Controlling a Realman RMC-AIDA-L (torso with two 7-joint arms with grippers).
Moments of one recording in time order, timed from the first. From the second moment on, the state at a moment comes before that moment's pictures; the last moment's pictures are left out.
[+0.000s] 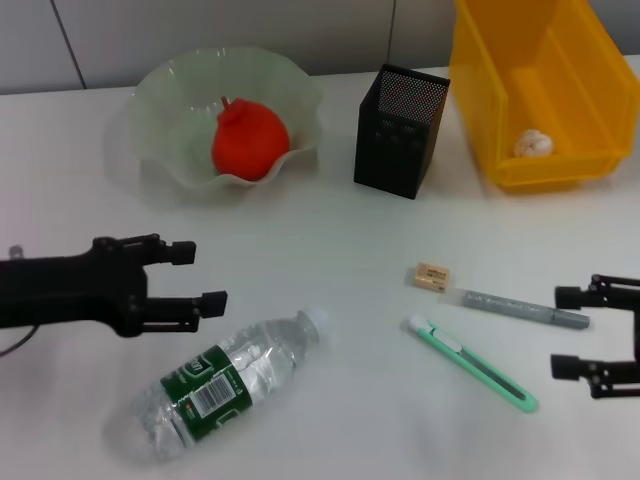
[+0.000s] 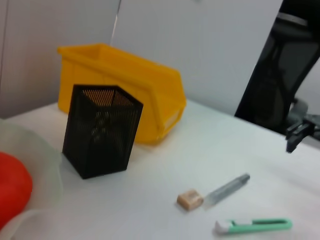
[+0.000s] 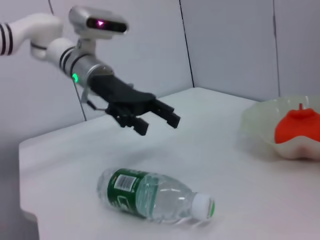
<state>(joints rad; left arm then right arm) -0.38 -2.02 1.12 0.96 1.83 1.53 -1.67 0.23 2.02 -0.55 -0.88 -2.07 -1.92 1.24</state>
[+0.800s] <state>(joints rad) -0.68 -2.08 1.58 1.44 2.38 1.57 -2.57 0.18 1.99 -0.46 -0.88 -2.12 -1.96 1.23</state>
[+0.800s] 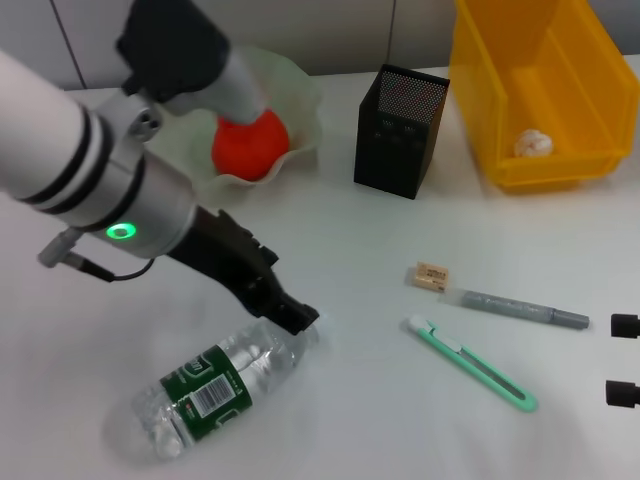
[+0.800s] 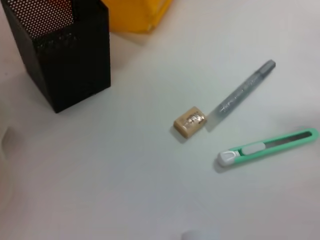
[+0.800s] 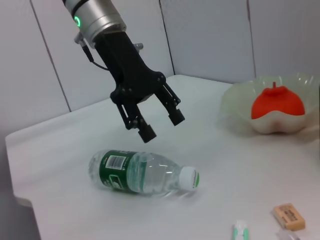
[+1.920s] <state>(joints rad) -0.74 -2.08 2.00 1.30 2.55 1.28 -2.86 0.20 2.00 -0.46 -0.86 -2.12 -1.97 1.22</state>
